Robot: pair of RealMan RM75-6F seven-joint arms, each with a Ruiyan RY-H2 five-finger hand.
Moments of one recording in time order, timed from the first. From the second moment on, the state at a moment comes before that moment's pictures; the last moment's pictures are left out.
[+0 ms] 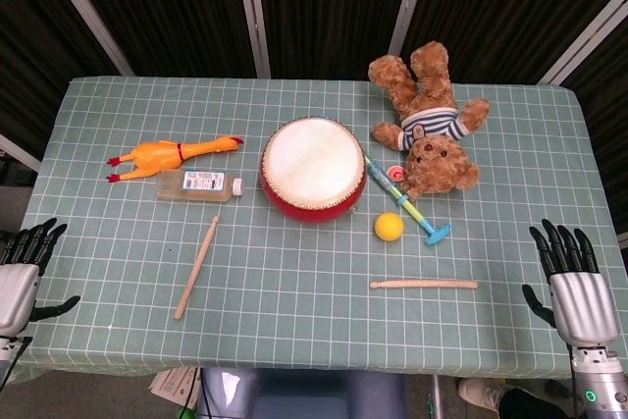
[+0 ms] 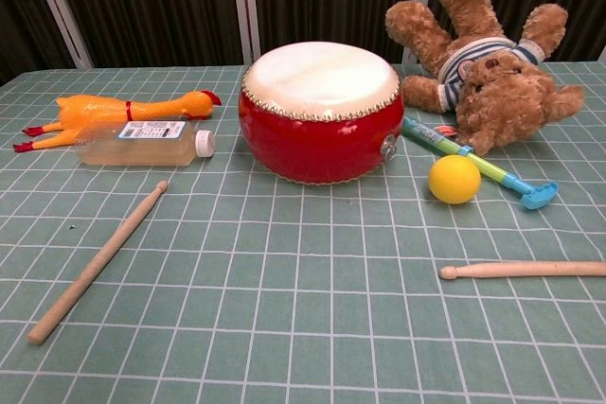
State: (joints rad) left arm -0.10 -1.08 -0.01 -1.67 1.50 1.43 0.01; right arm 0.10 -1.16 0.02 -1.60 -1.57 1.58 -0.15
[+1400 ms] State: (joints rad) left arm -0.10 -1.07 0.00 -1.69 1.48 1.41 0.00; right arm 0.19 -1.23 0.05 -1.70 -1.47 1.34 -0.31
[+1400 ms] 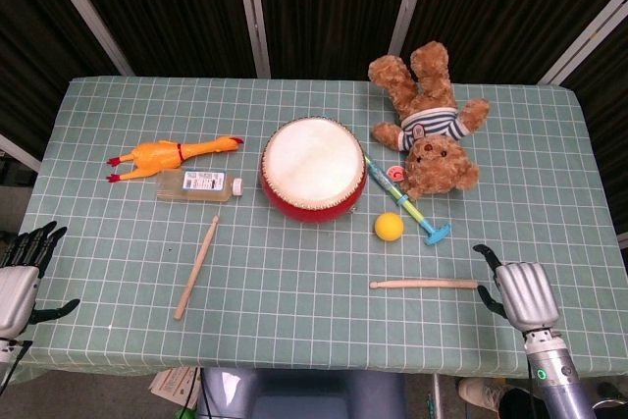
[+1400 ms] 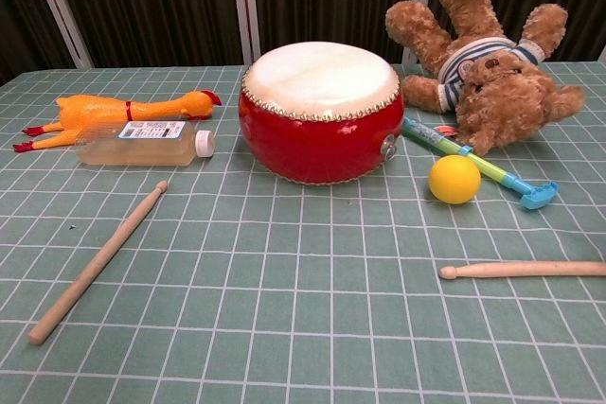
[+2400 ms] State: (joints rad) left arm -0.11 -1.05 0.00 -1.71 1.47 1.38 -0.01; right arm 0.30 -1.50 0.07 -1.52 -1.27 1.16 -0.54
